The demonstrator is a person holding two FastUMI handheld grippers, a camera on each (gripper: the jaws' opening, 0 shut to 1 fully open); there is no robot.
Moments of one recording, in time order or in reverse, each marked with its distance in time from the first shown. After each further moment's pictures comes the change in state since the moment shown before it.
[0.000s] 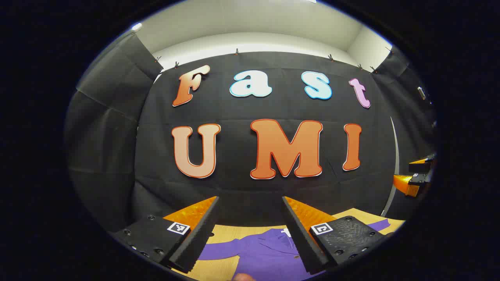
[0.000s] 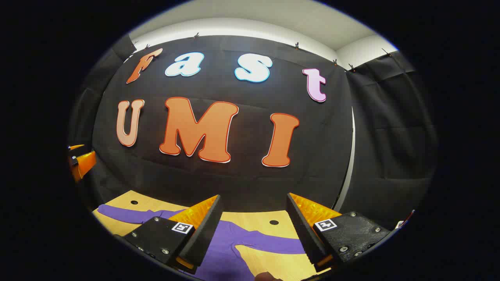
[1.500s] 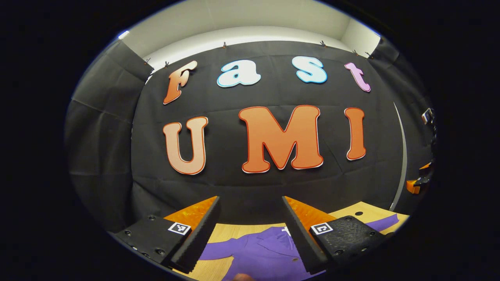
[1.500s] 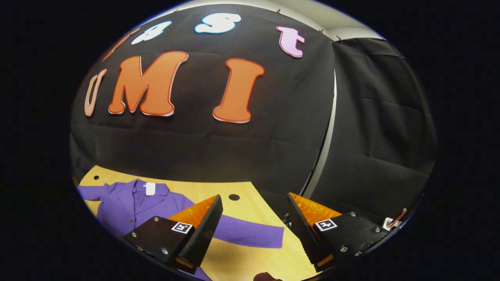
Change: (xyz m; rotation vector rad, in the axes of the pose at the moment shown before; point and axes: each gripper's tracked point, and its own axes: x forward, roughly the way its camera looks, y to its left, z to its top) left arm 0.045 -0.060 -0.034 0.080 0.073 0.061; right arm 0.093 -0.147 -0.141 -0.030 0.327 -0.136
